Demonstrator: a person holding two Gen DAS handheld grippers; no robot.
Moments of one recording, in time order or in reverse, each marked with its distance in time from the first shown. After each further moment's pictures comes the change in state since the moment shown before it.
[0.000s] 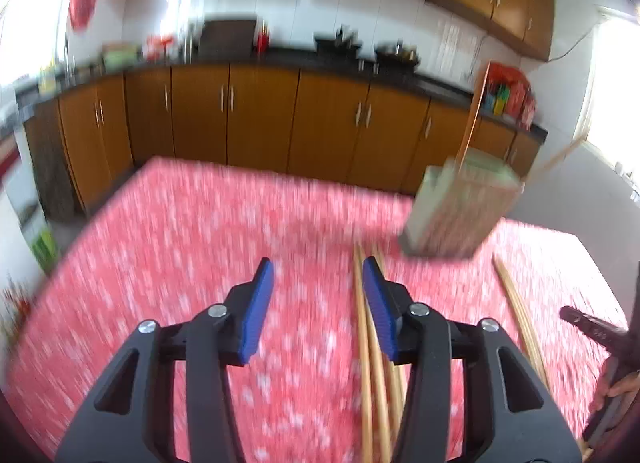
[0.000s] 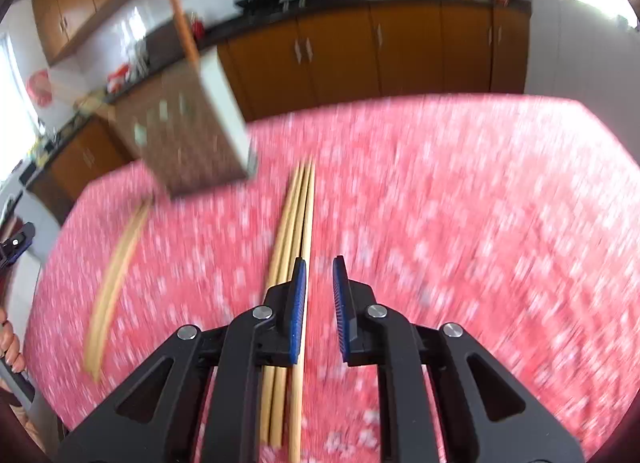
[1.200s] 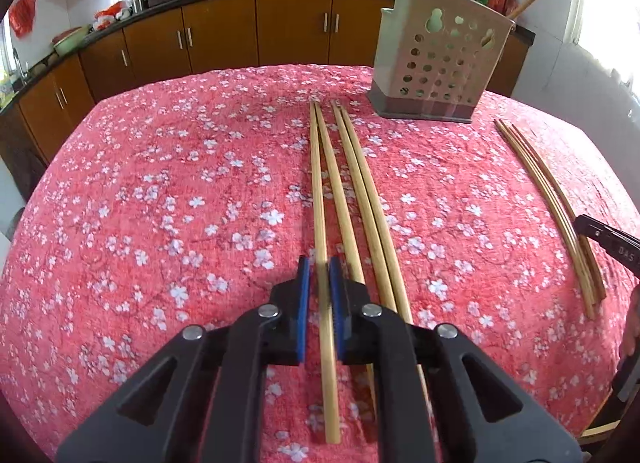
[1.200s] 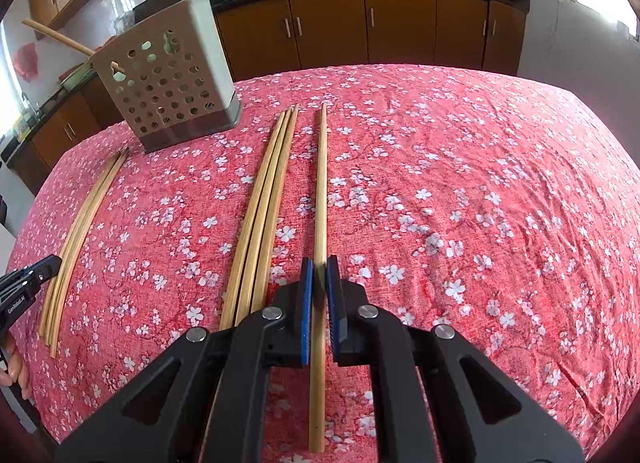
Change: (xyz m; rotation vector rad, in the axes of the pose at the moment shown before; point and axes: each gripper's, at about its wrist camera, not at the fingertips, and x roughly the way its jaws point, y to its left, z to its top) left arm 0.064 -0.046 -0.068 0.188 0.255 0.011; right arm 0.021 0.003 -0.022 -0.042 0.026 -0.093
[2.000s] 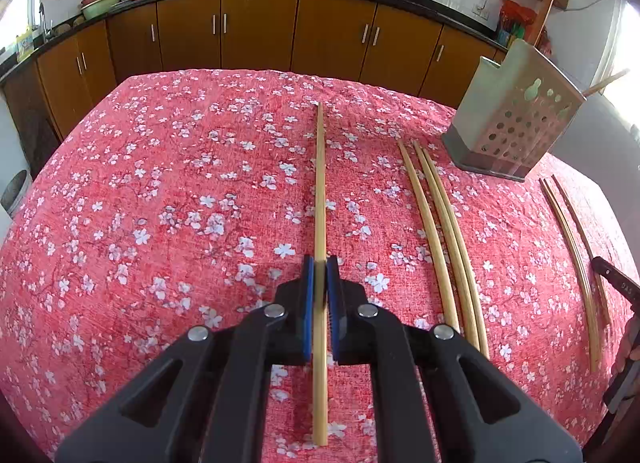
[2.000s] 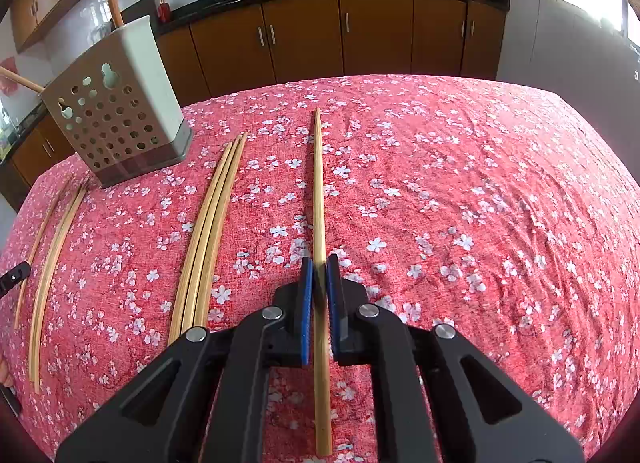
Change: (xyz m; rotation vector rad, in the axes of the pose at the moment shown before) left arm 0.018 0.071 0.024 -0.155 -0.019 -0.016; right arm 0.025 -0.028 0.030 0.045 -0.021 -0.062
